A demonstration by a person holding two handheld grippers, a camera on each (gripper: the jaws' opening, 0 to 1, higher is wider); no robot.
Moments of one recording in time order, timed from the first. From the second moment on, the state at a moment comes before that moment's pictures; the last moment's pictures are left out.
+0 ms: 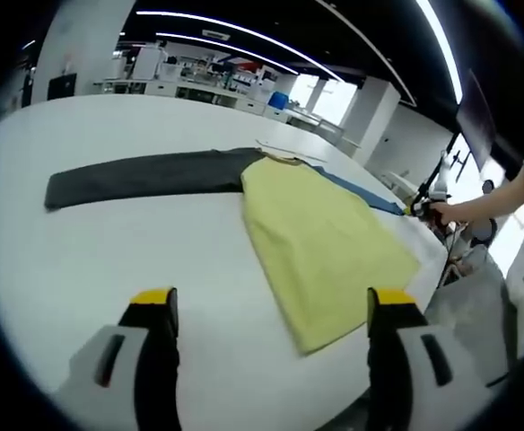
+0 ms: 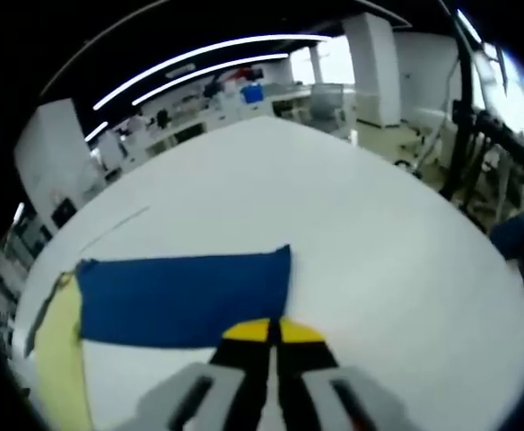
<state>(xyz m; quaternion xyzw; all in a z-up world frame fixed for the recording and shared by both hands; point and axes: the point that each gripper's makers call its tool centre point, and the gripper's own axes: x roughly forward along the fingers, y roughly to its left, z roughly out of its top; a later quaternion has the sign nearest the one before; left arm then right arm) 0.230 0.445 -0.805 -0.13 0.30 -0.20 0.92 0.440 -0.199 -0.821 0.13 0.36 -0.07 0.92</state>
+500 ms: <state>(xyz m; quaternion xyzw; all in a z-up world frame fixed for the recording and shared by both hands) 0.236 0.424 -0.799 -0.08 0.29 -0.24 0.92 0.467 -0.099 -0.743 0.09 0.31 0.08 0.94</state>
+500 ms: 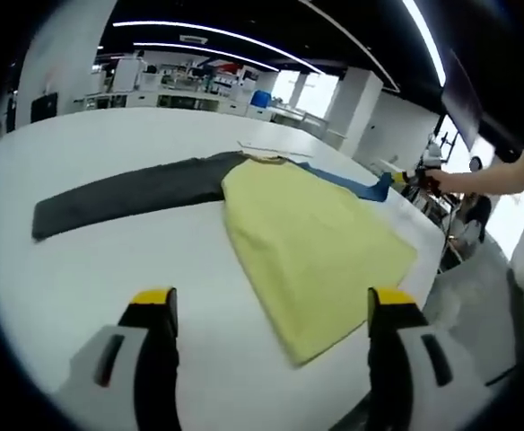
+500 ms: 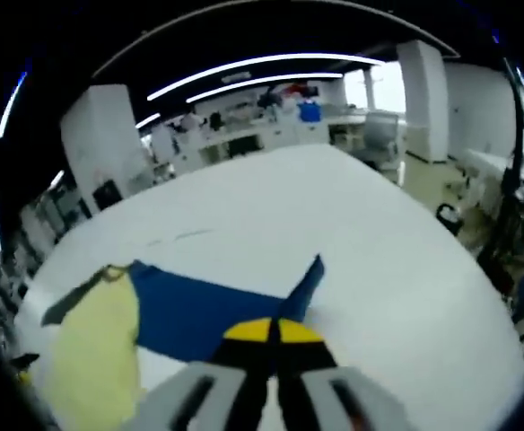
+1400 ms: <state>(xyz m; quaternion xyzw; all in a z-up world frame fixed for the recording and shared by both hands) 0.219 0.437 -0.805 -0.04 0.30 -0.25 0.92 0.507 0.162 -0.727 0.10 0.31 0.32 0.89</state>
